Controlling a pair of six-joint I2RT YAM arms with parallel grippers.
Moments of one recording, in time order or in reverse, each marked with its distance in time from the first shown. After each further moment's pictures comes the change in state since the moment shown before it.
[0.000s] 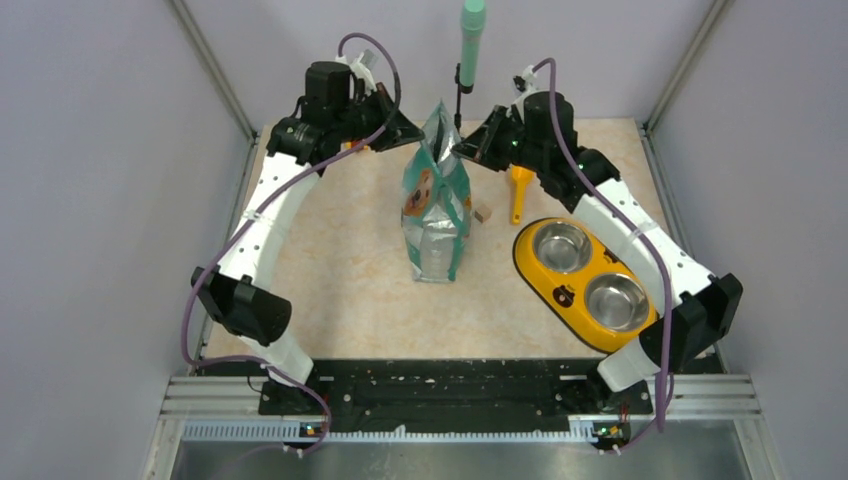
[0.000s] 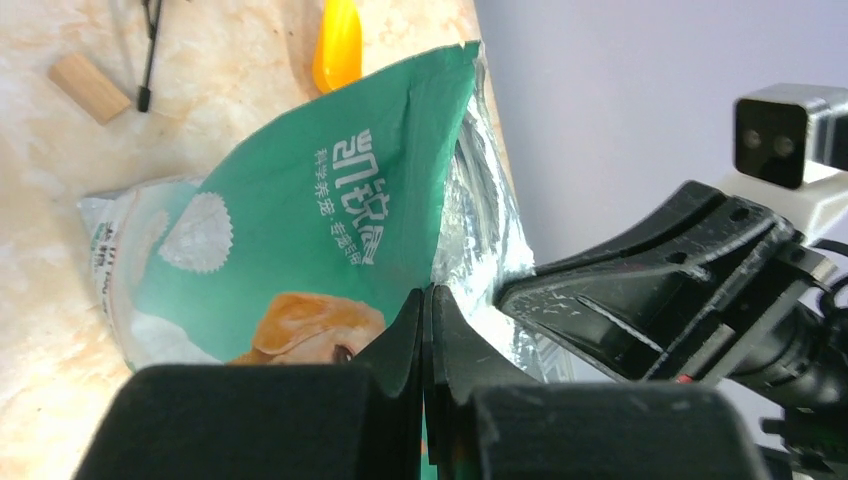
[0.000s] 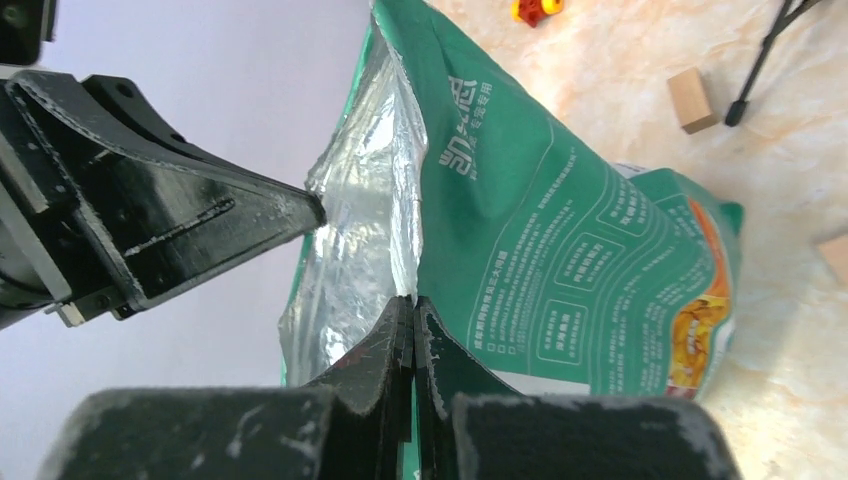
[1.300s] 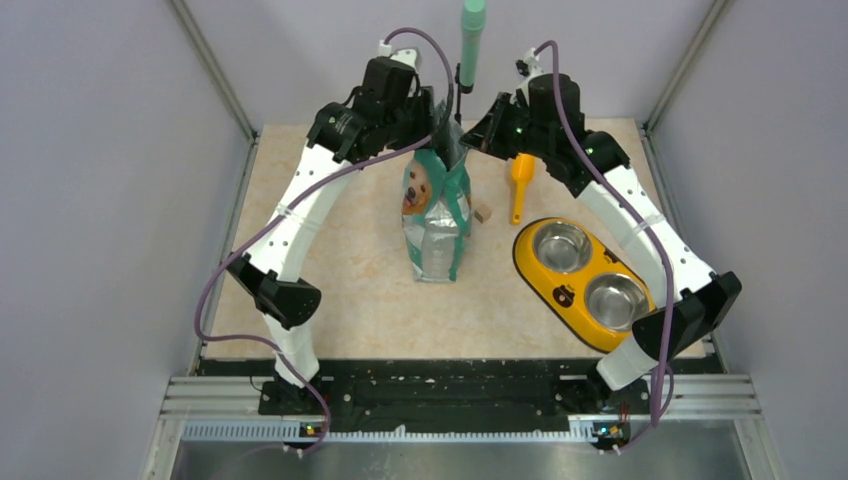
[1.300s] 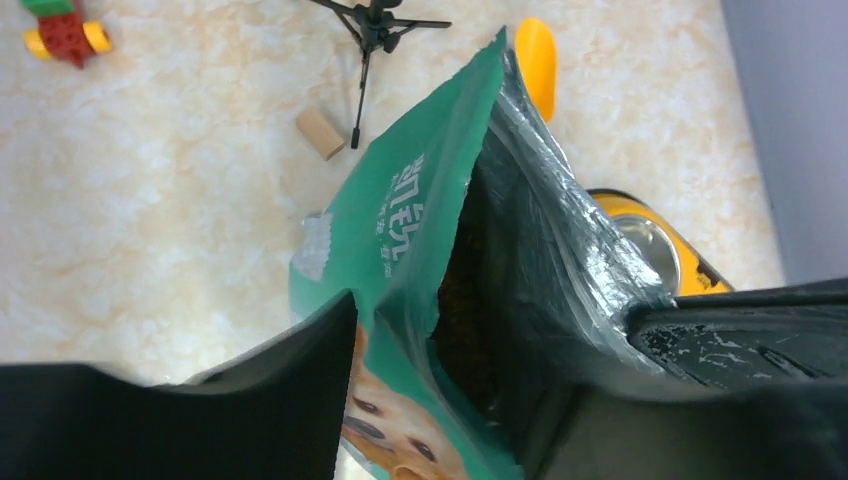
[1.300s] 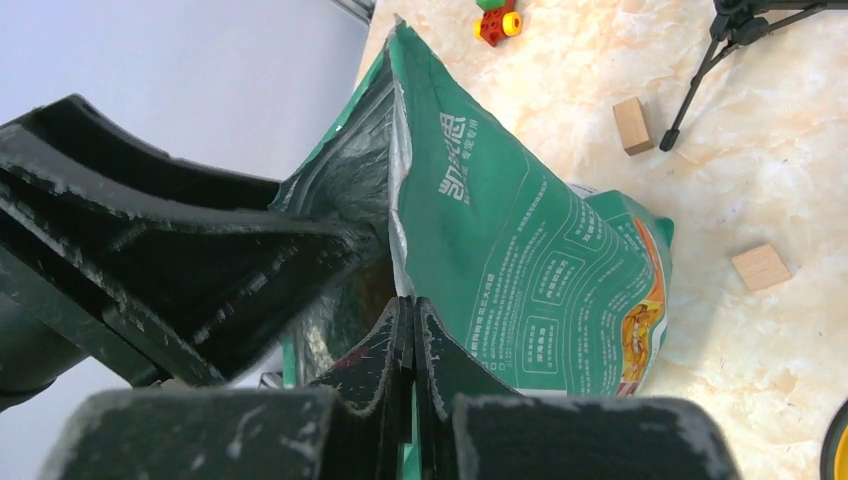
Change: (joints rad) left arm -0.248 0.193 0.420 -0.372 -0.592 0.287; right arm -0.014 0.054 0.207 -0.209 0.043 -0.131
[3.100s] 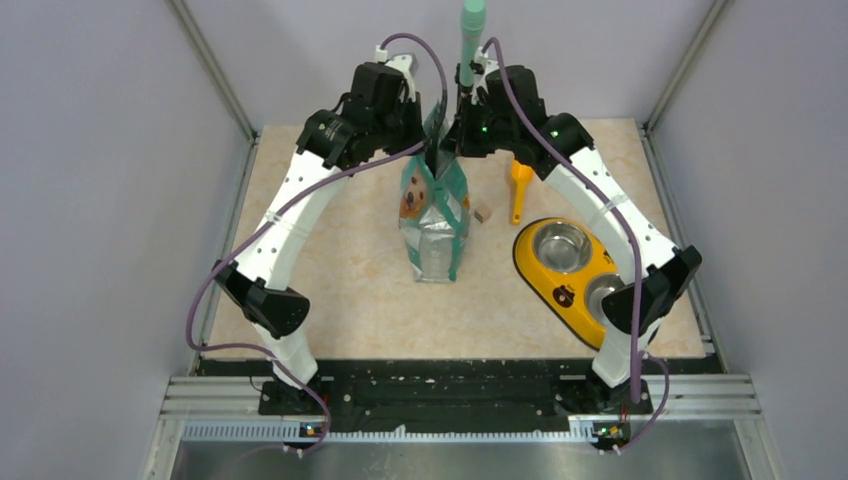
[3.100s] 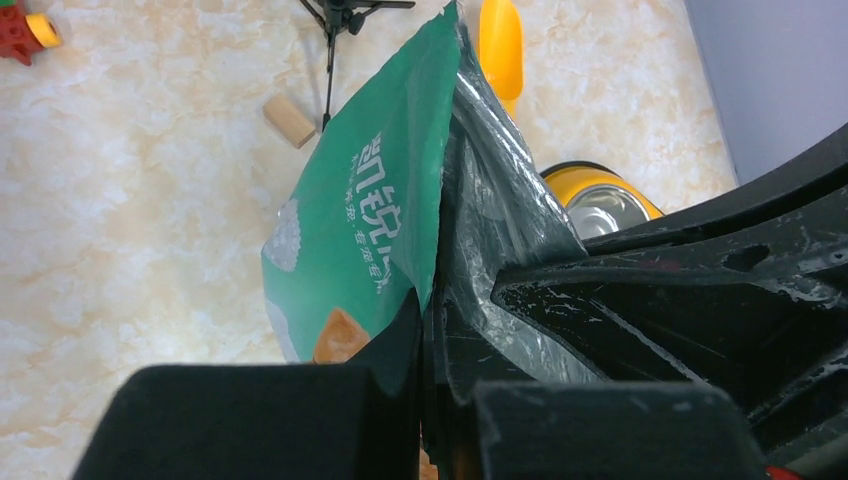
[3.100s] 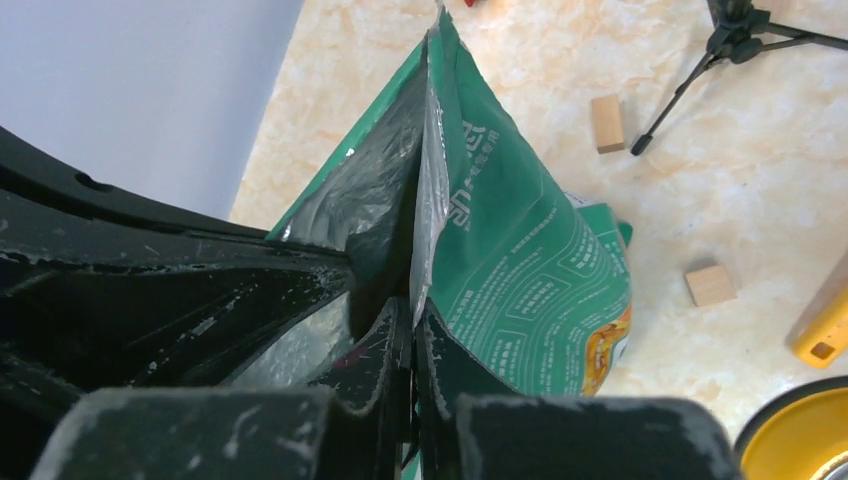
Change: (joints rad) left arm 0.021 -0.082 -0.128 0.052 0.092 0.022; right arm 0.101 0.201 0.272 -0.196 0.071 -0.196
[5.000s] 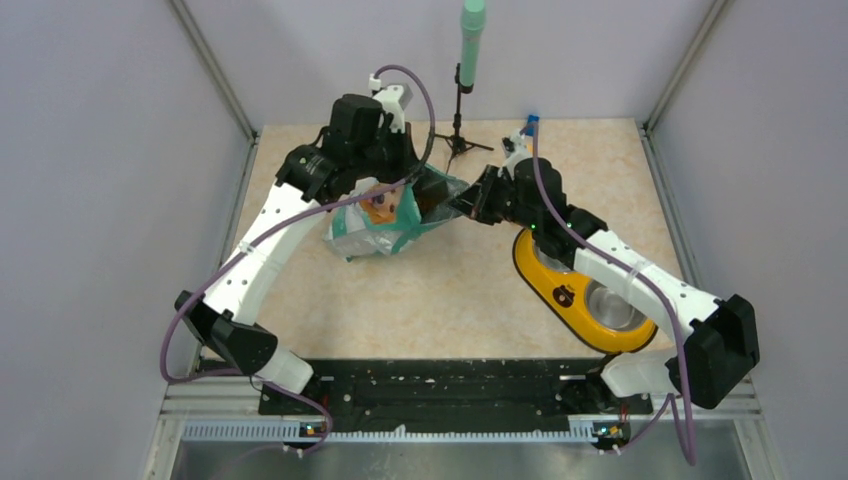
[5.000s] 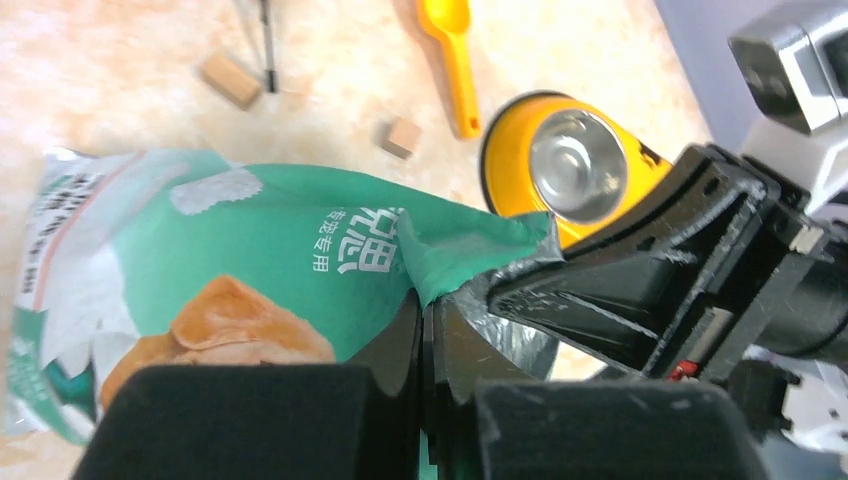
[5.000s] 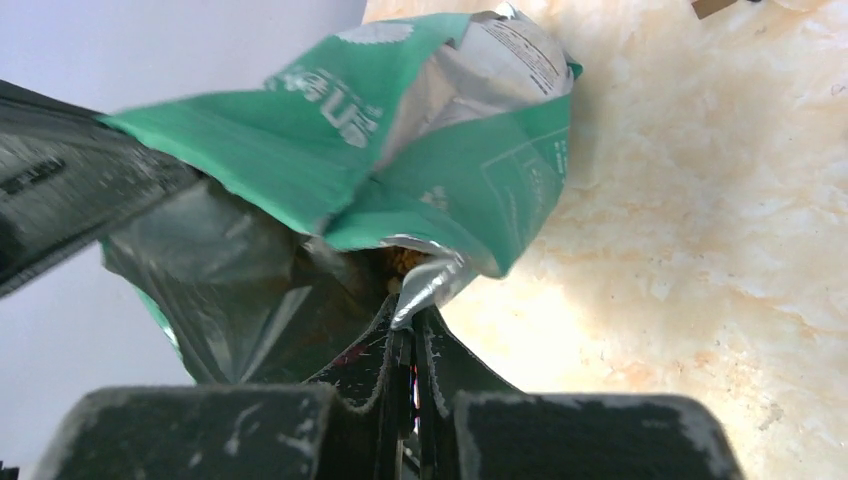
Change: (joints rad) left arm 0.018 -0.244 -0.404 0.175 0.205 0.069; right arm 0.019 -0.452 -0.956 0.666 -0.056 0.312
